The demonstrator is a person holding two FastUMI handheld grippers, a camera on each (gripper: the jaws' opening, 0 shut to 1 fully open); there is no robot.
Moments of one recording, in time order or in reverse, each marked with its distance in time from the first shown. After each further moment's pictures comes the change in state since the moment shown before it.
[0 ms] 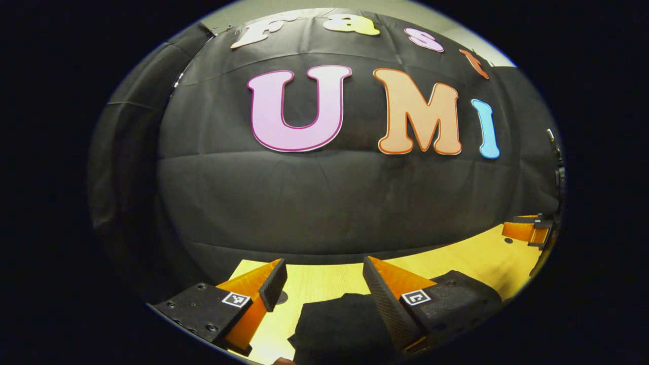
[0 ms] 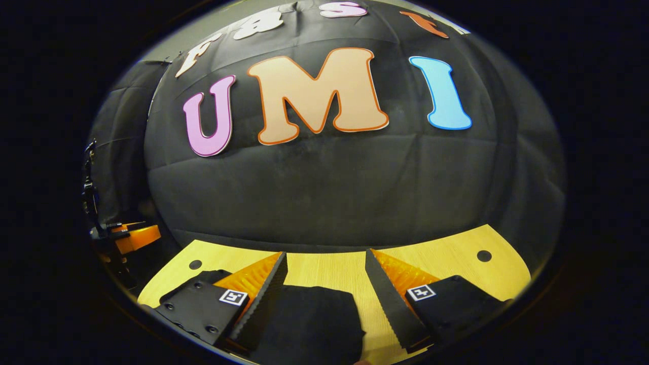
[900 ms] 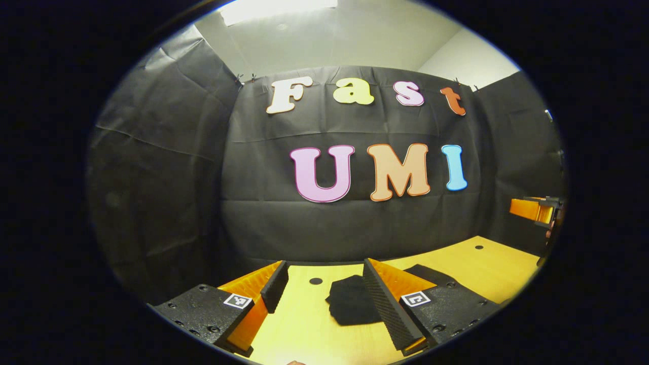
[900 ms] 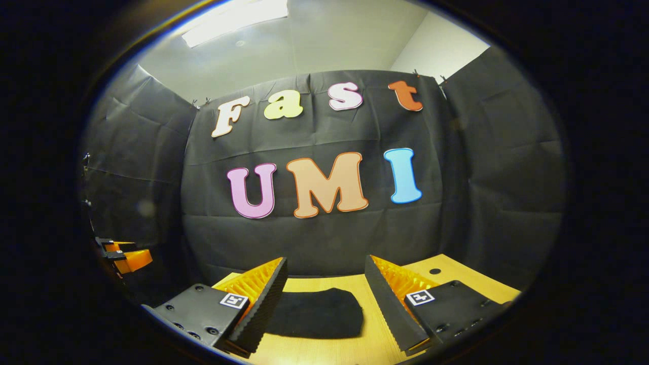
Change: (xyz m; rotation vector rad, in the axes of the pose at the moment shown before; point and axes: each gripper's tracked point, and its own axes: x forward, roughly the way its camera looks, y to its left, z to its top) left arm -0.346 0.038 0.045 0.068 -0.202 0.070; right arm -0.348 0.061 0.001 0.016 -0.356 -0.067
